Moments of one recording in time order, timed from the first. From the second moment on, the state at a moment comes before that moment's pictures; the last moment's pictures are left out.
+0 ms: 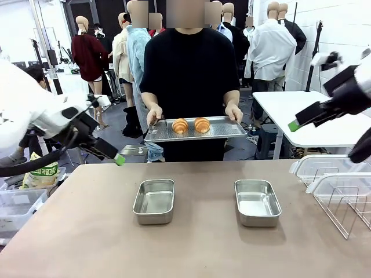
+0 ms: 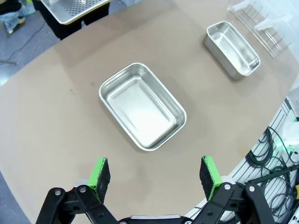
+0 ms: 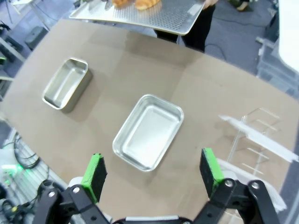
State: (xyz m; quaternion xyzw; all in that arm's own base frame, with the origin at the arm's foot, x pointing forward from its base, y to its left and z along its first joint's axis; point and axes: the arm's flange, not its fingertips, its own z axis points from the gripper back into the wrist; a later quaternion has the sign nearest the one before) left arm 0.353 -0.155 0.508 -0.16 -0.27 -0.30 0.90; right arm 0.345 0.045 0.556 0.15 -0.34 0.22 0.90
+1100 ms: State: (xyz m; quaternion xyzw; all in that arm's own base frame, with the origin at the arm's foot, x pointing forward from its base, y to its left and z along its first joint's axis) left arm 0.423 -0.213 0.400 -0.09 -0.07 -0.12 0.99; right arm 0.424 0.127 0.419 0.06 -0.10 0.09 0.99
